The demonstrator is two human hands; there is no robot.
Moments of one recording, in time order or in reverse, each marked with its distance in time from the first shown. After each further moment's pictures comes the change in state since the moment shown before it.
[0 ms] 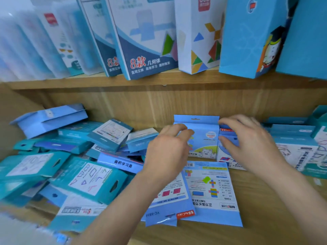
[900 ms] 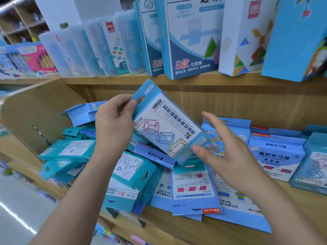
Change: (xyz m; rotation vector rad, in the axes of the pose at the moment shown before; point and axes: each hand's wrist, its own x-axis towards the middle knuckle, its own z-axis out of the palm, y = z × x) left_hand -0.027 -0.070 -0.133 -0.447 0.474 -0.592; right_hand -0.011 -0.115 -0.004 0.710 -0.253 -0.005
